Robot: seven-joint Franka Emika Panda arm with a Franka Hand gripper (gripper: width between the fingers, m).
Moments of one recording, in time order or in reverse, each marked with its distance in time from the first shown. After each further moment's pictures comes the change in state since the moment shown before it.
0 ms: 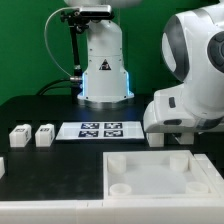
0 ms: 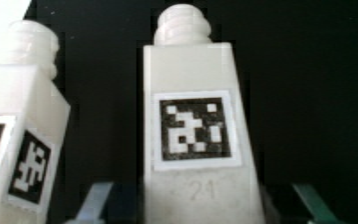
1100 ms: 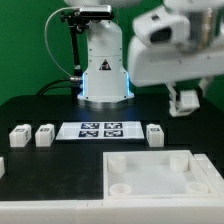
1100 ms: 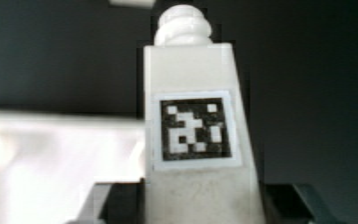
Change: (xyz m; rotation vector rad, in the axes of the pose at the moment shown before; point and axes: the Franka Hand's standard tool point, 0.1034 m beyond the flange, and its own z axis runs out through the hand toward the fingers) arm 0.000 0.056 -0.214 0.037 0.613 -0.155
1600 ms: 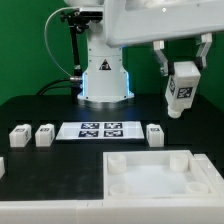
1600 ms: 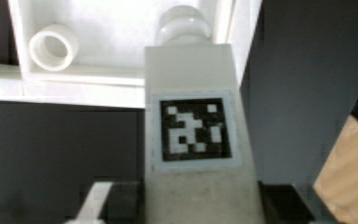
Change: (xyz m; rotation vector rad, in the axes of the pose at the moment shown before) arm 0.063 0.025 -0.052 -0.040 0.565 -0.010
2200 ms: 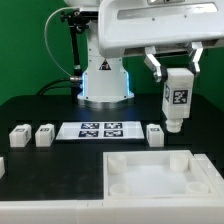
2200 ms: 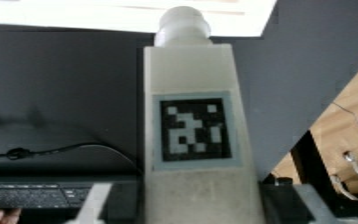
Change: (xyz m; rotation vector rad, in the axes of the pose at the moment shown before) arm -0.012 0.000 0.025 -0.021 0.235 -0.011
